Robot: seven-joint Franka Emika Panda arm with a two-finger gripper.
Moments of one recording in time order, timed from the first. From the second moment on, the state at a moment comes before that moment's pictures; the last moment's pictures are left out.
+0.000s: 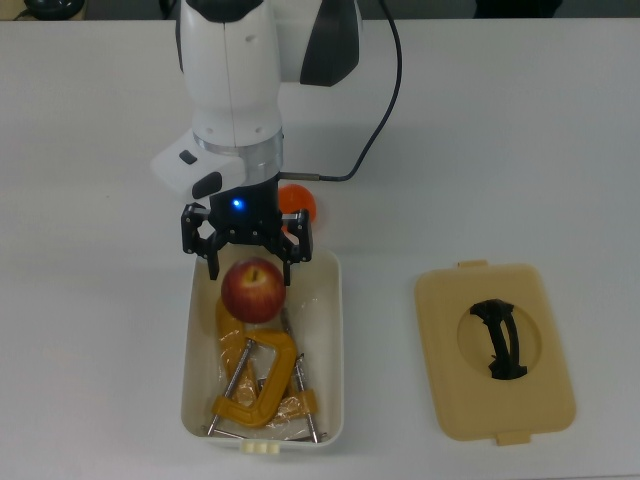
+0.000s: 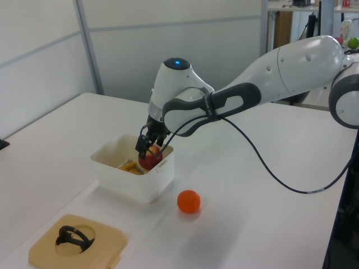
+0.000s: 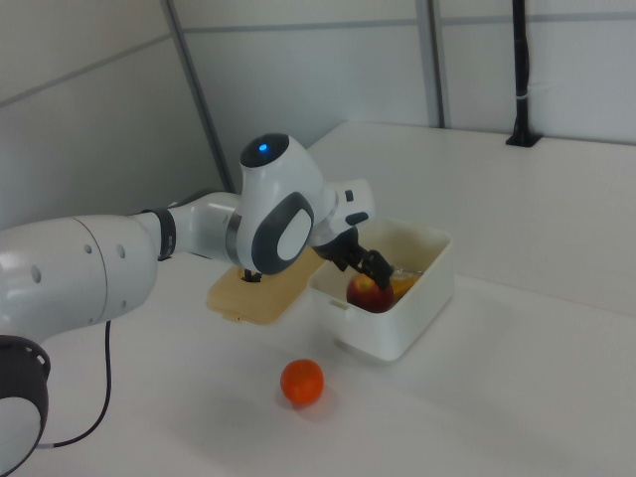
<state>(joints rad) -0.03 0.43 0.05 -1.58 -0.05 2.44 0.14</state>
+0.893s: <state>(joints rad) 0.03 0.30 0.07 -1.71 -0.06 1.93 0.04</state>
